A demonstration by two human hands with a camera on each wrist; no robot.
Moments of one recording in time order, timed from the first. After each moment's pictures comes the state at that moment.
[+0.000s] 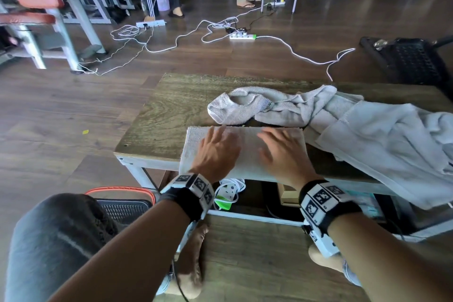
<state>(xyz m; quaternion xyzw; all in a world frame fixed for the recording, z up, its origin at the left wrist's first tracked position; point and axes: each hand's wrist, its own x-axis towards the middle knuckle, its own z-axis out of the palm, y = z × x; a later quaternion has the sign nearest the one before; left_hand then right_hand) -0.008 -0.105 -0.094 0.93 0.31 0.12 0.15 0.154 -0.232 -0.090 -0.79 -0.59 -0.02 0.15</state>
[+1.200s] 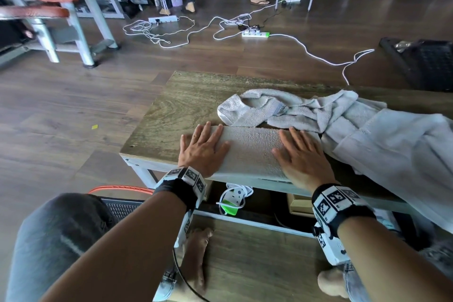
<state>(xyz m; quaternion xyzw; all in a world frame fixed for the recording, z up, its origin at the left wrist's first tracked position) -0.025 -0.049 -0.117 0.89 0.45 0.02 0.13 0.187 -0.216 -0.114 -0.85 -0.52 0.10 0.06</state>
